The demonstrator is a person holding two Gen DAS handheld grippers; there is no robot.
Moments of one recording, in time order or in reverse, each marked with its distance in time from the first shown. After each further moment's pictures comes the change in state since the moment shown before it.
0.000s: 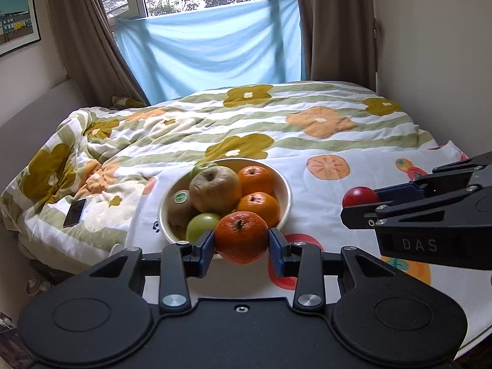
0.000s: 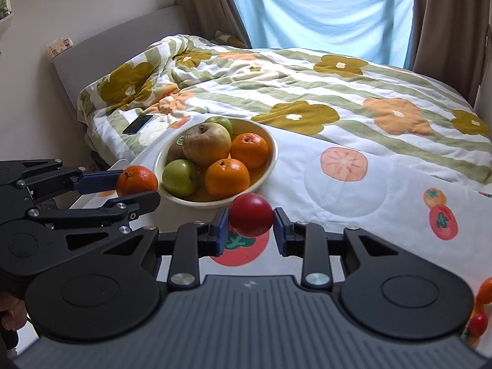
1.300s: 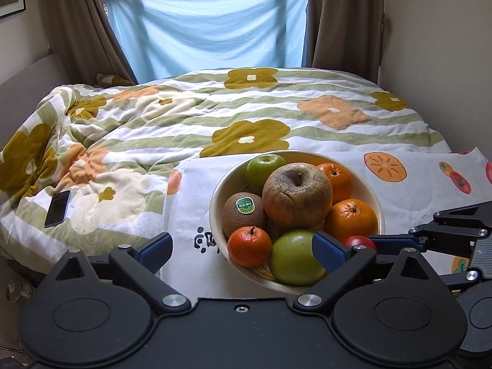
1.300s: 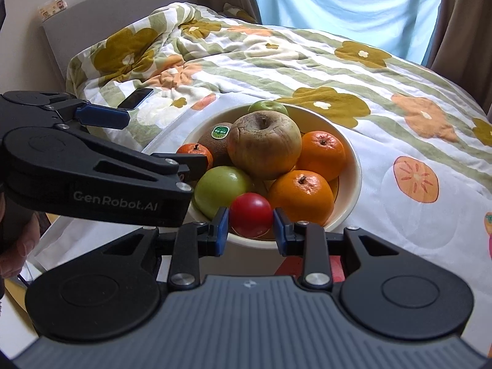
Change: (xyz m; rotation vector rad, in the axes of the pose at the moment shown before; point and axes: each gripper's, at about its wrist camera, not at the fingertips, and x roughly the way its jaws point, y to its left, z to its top) left arm 0.088 0.111 0.015 -0.026 0.068 -0.110; right arm 0.112 0.090 0.025 -0.084 0.088 -0.057
